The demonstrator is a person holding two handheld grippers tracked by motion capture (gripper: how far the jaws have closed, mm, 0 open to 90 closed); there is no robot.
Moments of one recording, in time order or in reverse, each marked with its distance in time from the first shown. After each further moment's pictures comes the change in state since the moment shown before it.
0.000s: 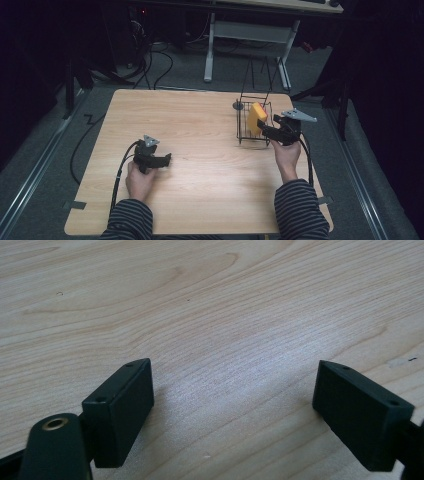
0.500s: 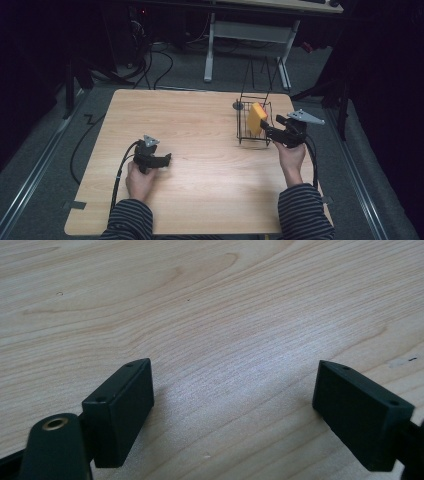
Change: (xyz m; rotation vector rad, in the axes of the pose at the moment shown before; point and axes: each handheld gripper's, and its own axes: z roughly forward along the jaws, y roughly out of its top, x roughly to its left) left arm 0.000 0.000 0.000 0.000 0.000 0.000; right arm 0.003 0.005 -0.023 -0.029 0.028 0.003
